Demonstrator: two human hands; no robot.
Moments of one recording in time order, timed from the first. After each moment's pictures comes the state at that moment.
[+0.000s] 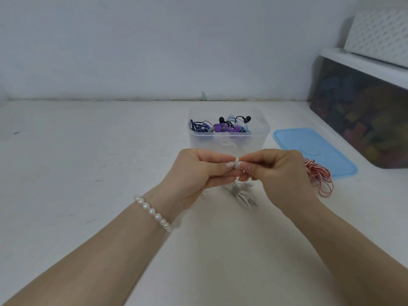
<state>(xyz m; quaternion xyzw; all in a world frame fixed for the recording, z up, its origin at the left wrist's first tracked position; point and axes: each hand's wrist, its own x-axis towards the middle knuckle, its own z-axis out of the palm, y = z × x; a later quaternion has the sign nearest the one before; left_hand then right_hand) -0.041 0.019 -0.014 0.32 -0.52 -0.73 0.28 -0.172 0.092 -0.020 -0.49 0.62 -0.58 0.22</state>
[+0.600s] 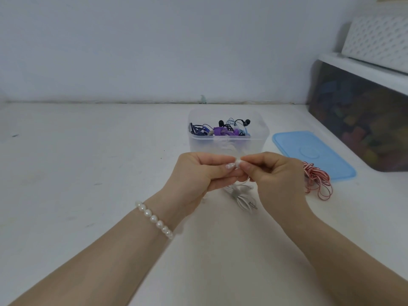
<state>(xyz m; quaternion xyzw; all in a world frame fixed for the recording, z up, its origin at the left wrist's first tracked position) -0.042 0.023 -0.013 0.30 -0.51 -0.75 0.31 -0.161 0.093 -0.025 -0.45 0.63 -0.62 0.17</state>
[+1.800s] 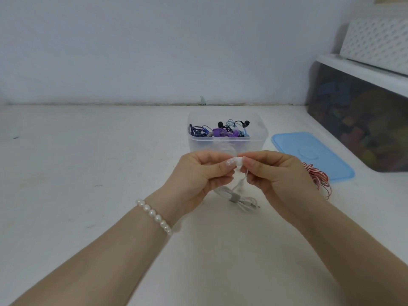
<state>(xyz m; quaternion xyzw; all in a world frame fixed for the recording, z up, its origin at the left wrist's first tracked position) -0.045 0.016 -0.018 0.29 -0.51 -0.75 0.31 -0.173 0.095 -0.015 -0.36 0.52 -0.65 0.42</state>
